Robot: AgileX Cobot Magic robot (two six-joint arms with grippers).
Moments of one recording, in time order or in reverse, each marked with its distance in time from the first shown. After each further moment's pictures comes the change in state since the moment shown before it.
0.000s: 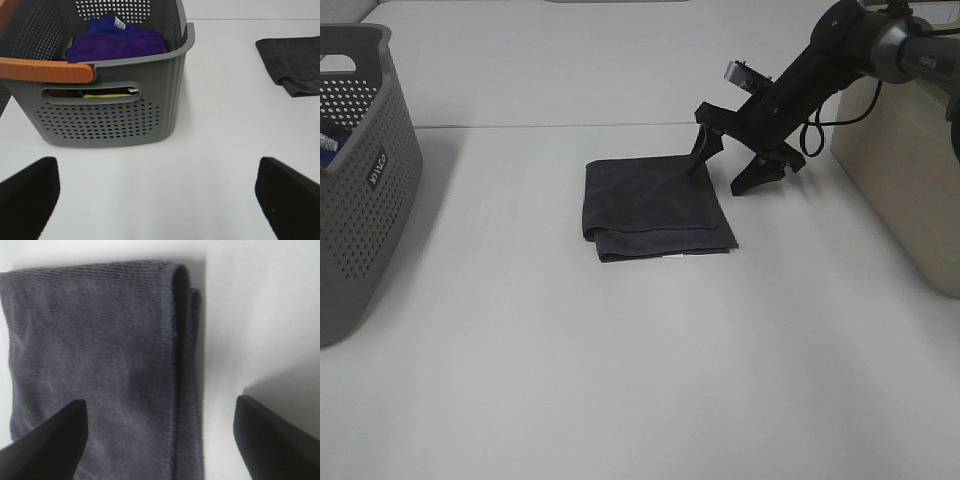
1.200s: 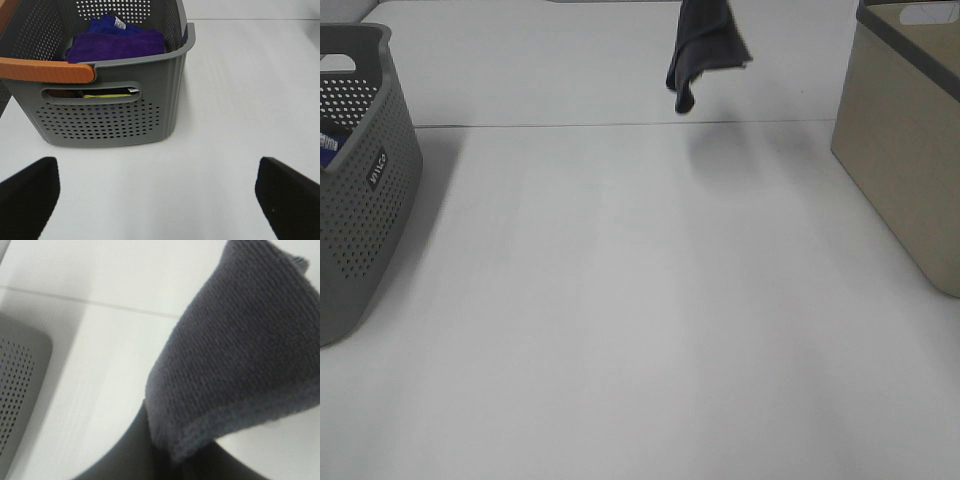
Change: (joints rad) left arm 0.000 0.000 0.000 0.000 -0.001 0.000; right arm 0.080 -0.239 -0.464 -0.210 0.086 0.149
